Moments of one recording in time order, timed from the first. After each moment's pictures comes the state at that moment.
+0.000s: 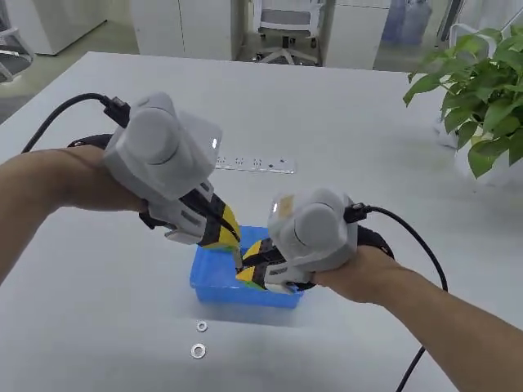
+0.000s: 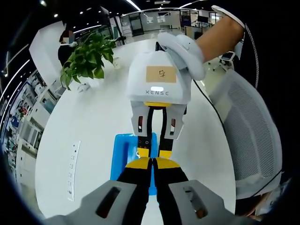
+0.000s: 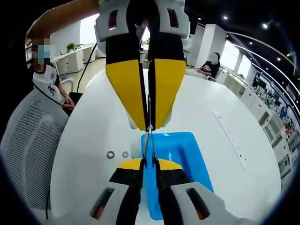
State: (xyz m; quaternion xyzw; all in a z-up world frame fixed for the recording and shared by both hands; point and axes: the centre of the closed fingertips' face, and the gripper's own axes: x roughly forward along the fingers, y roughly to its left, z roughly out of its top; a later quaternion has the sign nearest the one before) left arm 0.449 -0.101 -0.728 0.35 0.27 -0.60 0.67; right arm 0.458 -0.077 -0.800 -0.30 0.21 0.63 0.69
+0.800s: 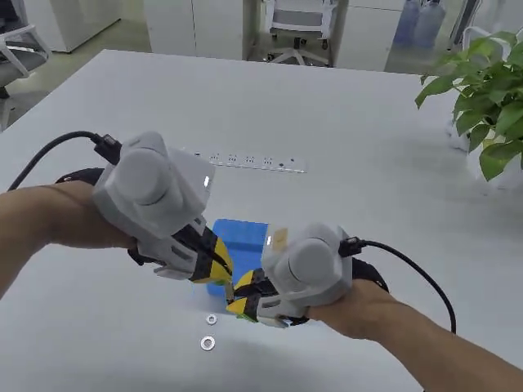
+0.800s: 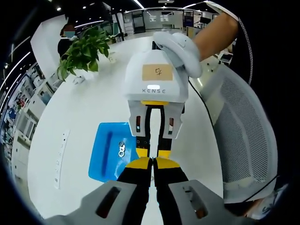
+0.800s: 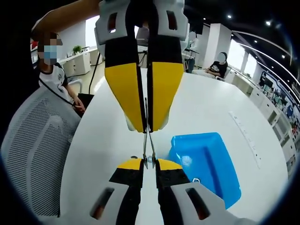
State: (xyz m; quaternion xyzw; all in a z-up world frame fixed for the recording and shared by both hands) left arm 0.404 -0.087 -0.753 0.33 0.29 -0.60 0.67; right arm 0.409 -0.062 -0.823 -0.28 0.22 0.66 0.66
